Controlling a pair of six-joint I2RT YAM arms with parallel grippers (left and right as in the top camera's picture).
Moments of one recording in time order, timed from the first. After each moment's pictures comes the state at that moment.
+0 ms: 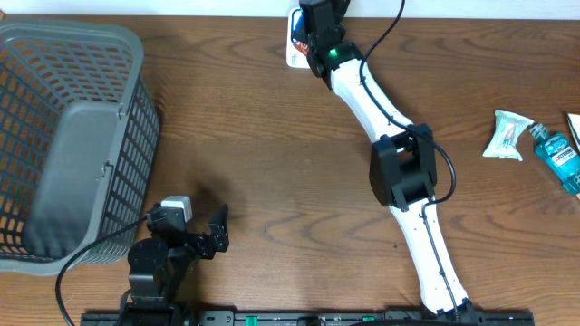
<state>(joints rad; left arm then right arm) -0.06 0.13 0.13 -0.44 0.20 -0.22 0.41 2.67 2.44 -0.30 0.32 0.69</state>
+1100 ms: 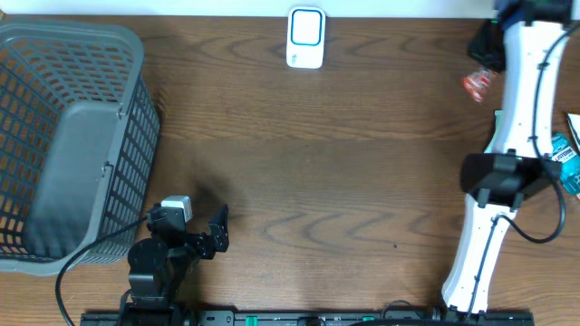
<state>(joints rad) -0.06 0.13 0.13 -0.44 0.20 -0.22 -0.16 2.46 2.84 -1.69 0.27 0.53</state>
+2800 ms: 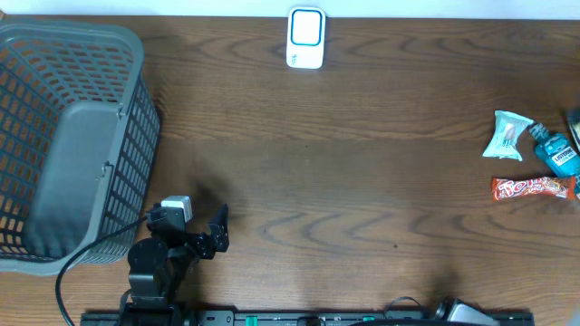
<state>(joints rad) -0.06 0.13 0.13 -0.44 0.20 -0.22 -0.44 1.32 2.00 -1.51 0.10 0.55</state>
